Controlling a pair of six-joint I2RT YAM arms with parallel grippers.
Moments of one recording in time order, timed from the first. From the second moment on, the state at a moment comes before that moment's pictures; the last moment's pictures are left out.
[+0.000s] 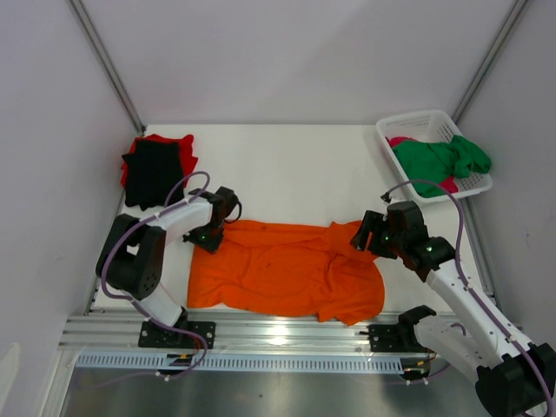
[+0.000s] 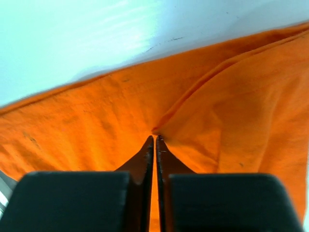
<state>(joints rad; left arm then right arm) -0.40 1.63 0.98 -1.02 -0.41 -1.71 0.39 0.88 0.71 -0.62 -0.05 0.57</state>
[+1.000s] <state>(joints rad) -0.43 1.46 0.86 -0.92 -0.45 -1.70 0.38 0.88 0.71 -0.62 -0.06 0.58</state>
